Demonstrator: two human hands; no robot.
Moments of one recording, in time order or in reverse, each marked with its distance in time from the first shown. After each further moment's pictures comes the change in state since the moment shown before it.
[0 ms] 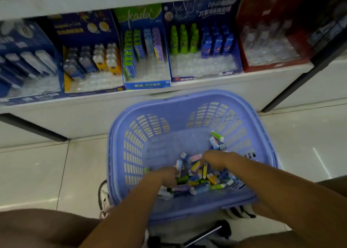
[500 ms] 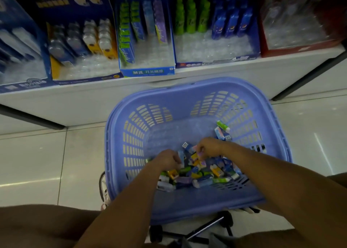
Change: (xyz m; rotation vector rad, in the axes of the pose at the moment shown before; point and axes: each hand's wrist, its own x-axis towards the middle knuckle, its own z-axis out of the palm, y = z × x) left_hand 0.025 -0.019 -0.005 -0.428 0.210 0.031; right_hand 0.048 0.003 0.000 0.310 0.039 -0.060
